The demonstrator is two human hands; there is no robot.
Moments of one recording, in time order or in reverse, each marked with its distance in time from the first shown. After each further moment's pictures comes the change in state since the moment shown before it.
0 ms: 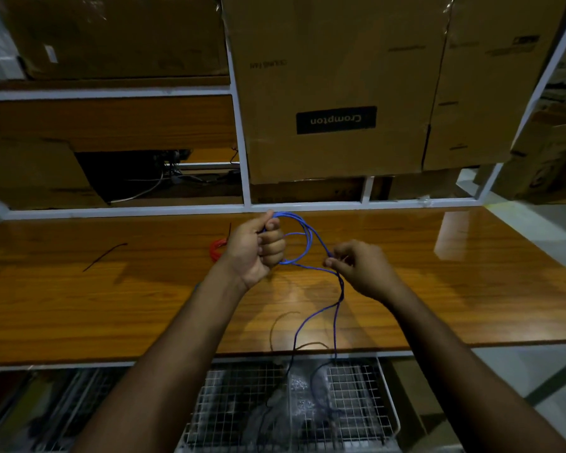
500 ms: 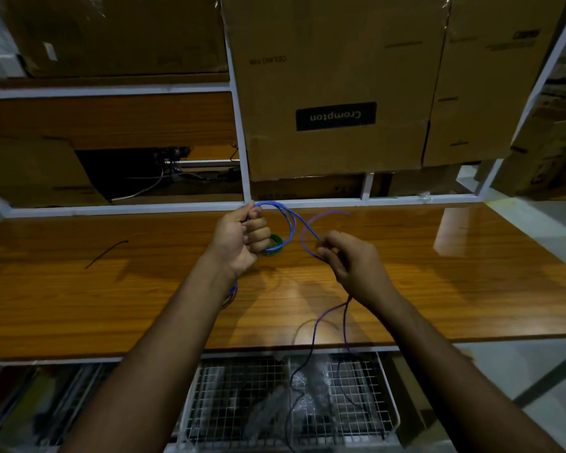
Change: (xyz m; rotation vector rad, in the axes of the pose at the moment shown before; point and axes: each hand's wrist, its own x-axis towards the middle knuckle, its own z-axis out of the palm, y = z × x) left_hand -0.004 0.019 -0.009 -0.062 0.083 0.039; right_hand -0.014 -0.006 0.009 0.121 0.289 -0.391
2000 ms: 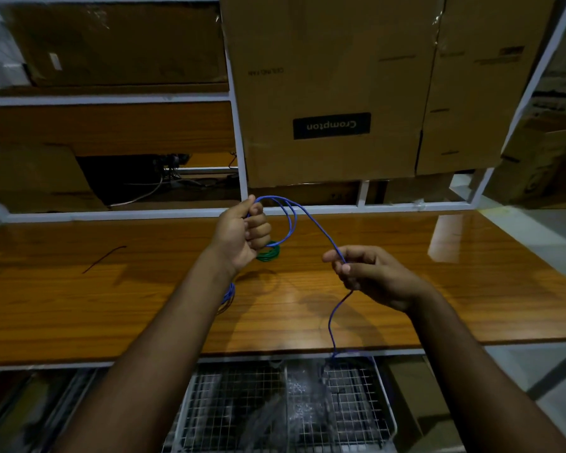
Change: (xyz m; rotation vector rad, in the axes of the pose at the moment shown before) left_hand -0.003 0.005 0.015 0.067 -0.035 0.068; right_hand -0.010 0.024 -0.042 1.078 -0.456 0.478
